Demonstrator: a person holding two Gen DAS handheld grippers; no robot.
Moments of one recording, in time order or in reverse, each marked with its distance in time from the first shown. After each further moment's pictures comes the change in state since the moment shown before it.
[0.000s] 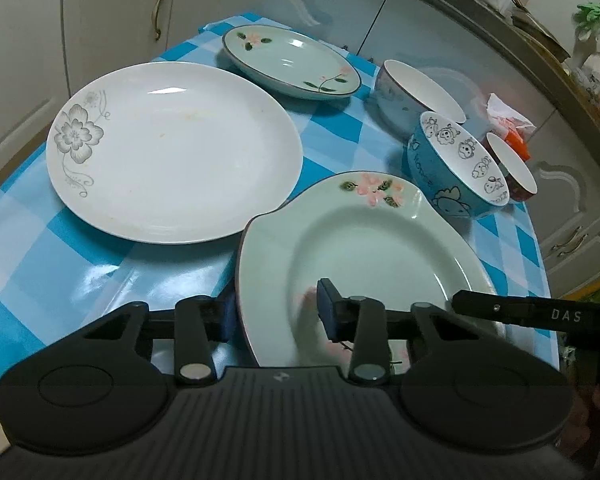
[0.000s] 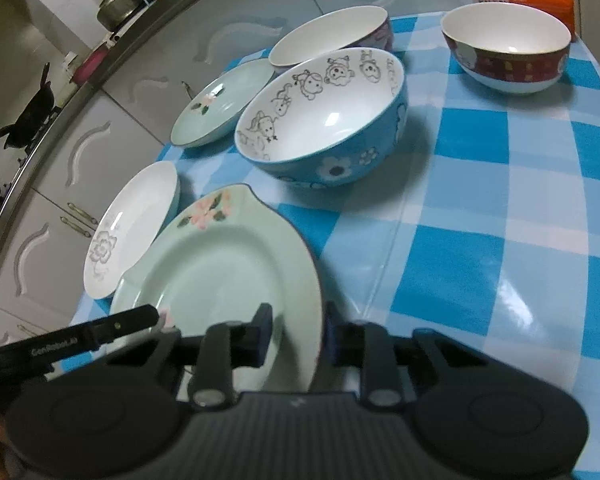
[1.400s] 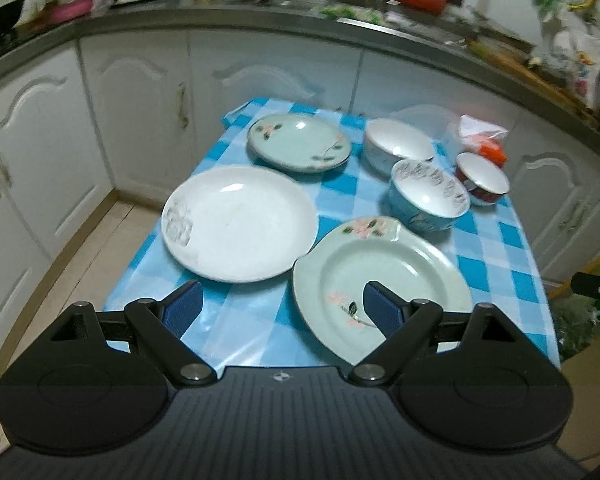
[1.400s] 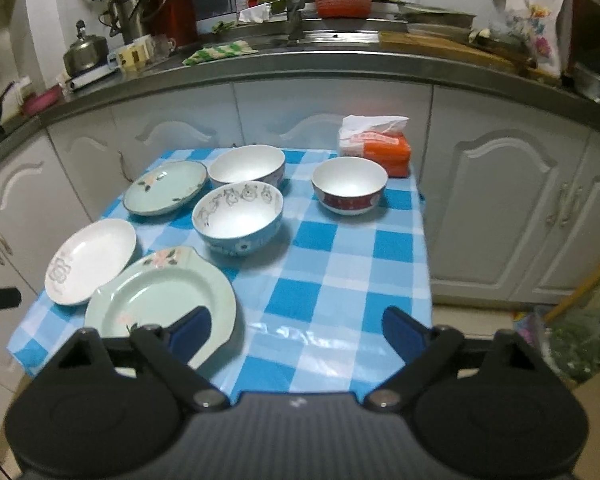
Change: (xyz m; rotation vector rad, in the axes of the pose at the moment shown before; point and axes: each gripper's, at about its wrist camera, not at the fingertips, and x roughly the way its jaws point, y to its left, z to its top) left arm -0.148 -0.020 -0.007 0.161 -0.122 0.144; right arm -0.167 0.063 -0.056 -0.111 -0.291 -0.405
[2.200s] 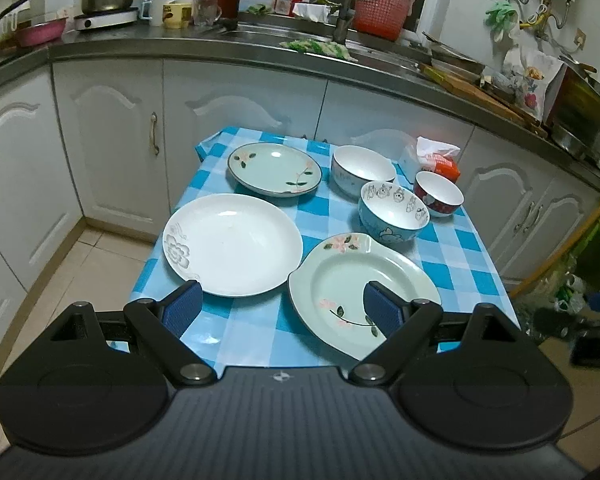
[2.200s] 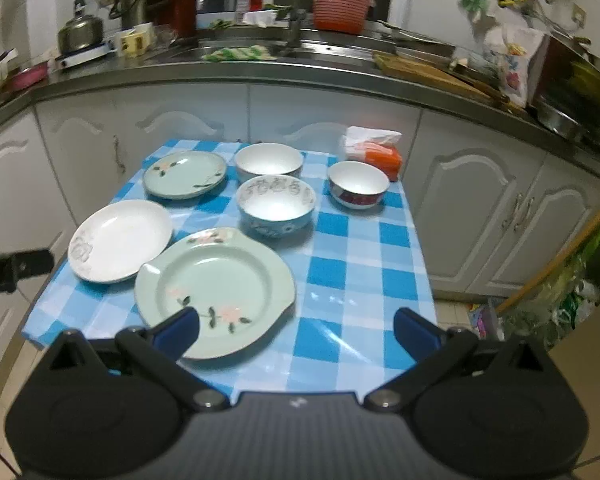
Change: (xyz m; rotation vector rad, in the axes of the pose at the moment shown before) left arm -0.048 0.049 0.004 0.071 -0.091 -0.166; right arm -0.065 0.133 -0.027 -0.033 -0.003 -0.217
